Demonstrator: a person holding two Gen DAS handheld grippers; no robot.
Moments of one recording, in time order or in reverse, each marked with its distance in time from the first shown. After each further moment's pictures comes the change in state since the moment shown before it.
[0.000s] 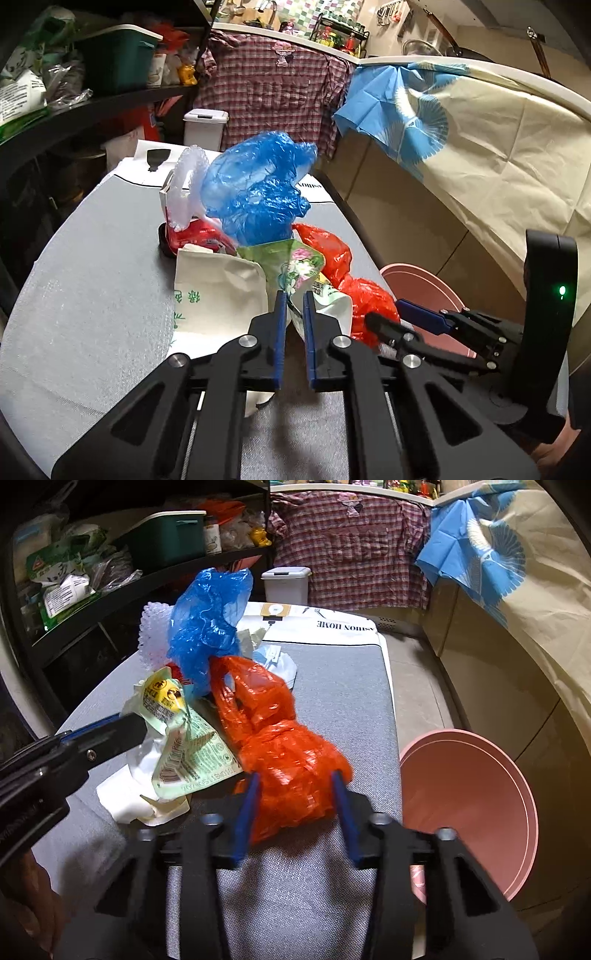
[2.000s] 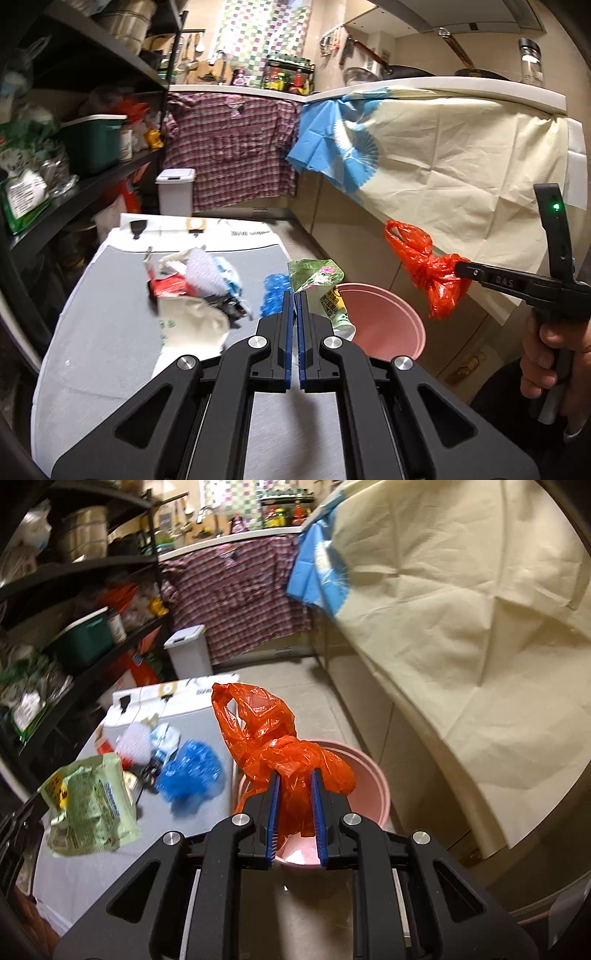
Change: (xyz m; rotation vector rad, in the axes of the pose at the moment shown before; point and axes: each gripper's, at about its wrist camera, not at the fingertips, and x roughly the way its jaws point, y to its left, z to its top) left arm -0.107 -0.076 0.003 0.169 -0.146 -0.059; right arm -0.175 -0.138 -0.011 0.315 -0.141 -0.256
